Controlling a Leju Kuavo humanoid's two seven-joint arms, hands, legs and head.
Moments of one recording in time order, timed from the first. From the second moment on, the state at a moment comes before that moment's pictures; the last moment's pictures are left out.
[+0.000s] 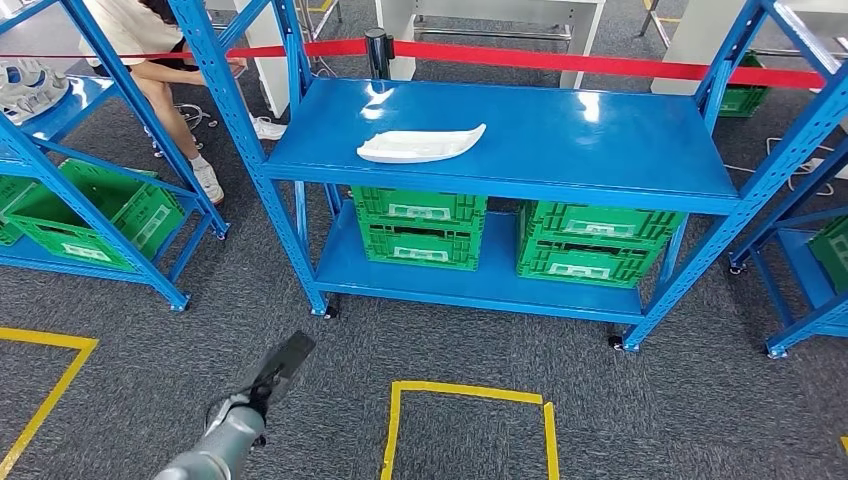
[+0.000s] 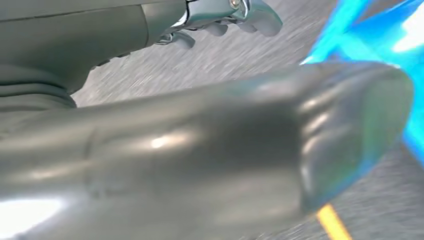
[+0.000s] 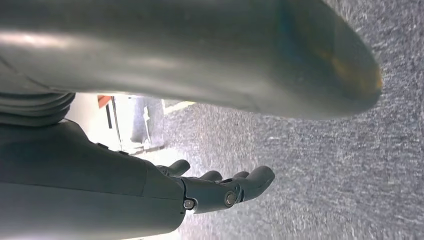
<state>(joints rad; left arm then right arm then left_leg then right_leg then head) -0.44 -0.08 0.52 -0.29 -1.00 0.23 -0.44 -0.04 0.10 -0.73 -0.26 0.88 -0.10 0.36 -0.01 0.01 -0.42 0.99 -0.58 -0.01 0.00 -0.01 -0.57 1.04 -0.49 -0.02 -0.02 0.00</state>
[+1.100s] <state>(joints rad) -1.11 -0.20 0.04 -0.46 -1.13 0.52 -0.27 -0.07 0.12 -0.83 -0.23 1.04 -0.07 0.36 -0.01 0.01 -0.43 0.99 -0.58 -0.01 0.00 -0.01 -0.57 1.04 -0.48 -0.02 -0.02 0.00</state>
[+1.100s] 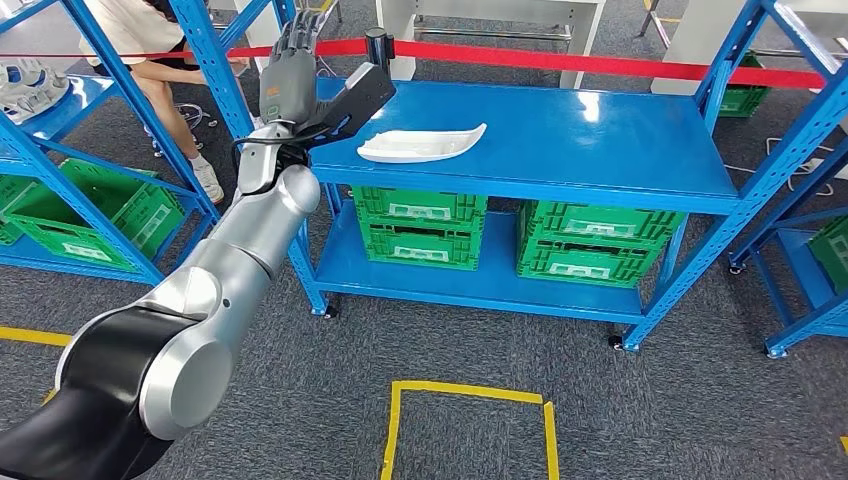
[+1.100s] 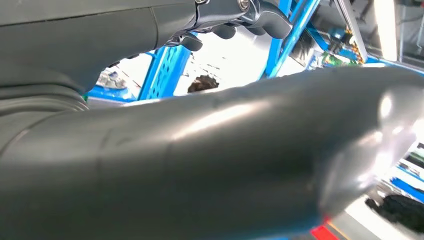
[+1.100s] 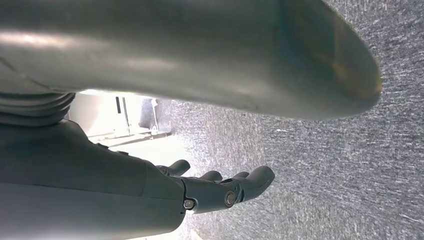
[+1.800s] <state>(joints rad) -1.11 -0.18 -0.06 -0.44 -1.12 0.35 -0.22 -0.07 0.12 -0.84 -0.23 1.06 -0.06 0.36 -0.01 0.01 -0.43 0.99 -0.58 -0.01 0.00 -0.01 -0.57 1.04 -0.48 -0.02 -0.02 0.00</state>
